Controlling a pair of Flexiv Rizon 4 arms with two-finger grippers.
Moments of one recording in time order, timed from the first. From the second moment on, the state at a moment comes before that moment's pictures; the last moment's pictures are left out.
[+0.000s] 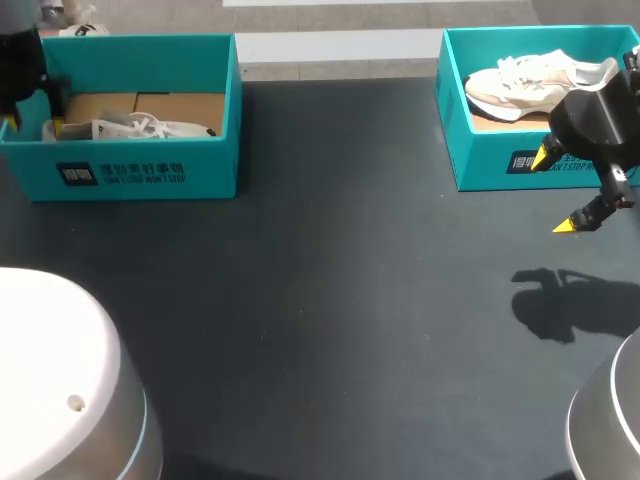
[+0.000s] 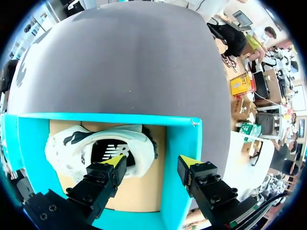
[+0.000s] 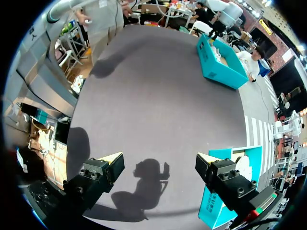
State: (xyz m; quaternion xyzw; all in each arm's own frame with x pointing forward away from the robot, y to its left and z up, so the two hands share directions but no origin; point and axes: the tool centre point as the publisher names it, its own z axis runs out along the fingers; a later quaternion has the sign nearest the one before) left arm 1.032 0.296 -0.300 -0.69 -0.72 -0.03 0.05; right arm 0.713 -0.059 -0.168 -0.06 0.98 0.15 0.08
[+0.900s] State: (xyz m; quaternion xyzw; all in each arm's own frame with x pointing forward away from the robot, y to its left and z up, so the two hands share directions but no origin) left arm 0.979 0.287 -0.201 -0.69 -0.72 0.07 0.04; right arm 0.795 -0.098 -0.155 0.14 0.97 0.15 0.12
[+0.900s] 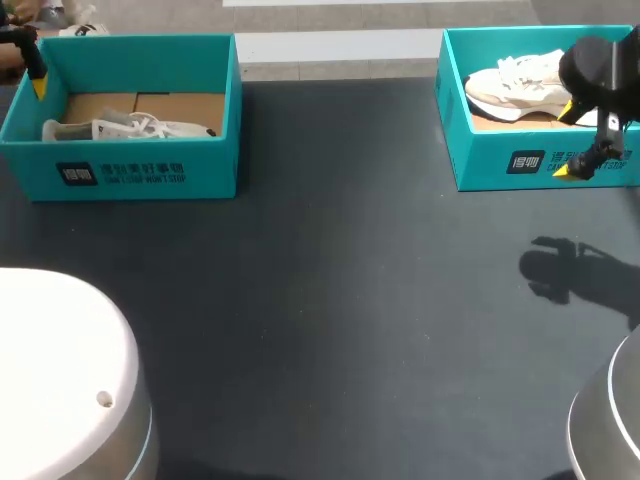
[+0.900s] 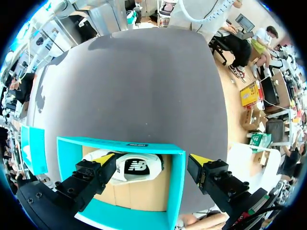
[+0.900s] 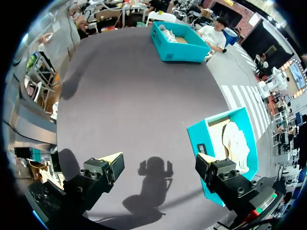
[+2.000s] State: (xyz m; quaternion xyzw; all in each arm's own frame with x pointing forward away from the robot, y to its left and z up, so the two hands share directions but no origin) left arm 0.974 0.288 -0.199 -0.69 -0.72 0.07 0.04; right arm 0.884 -0.139 -0.125 0.51 0.84 0.14 0.15
